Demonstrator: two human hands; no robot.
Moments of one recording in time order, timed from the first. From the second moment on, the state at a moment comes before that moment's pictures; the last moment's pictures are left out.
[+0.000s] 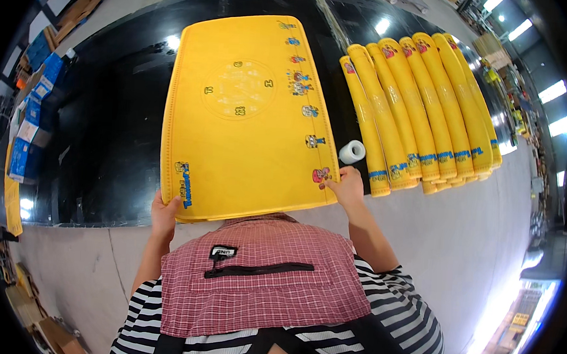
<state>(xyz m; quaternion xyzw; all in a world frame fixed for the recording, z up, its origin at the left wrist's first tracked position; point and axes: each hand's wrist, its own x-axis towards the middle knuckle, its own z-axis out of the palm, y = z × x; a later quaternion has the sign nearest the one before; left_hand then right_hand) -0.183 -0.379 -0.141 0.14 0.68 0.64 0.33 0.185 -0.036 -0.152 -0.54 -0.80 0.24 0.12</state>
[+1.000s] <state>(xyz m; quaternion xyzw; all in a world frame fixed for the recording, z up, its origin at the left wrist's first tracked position) -0.278 -0.287 0.247 0.34 0.26 0.90 0.04 0.093 0.059 0.225 0.06 -0.50 0.63 0.59</state>
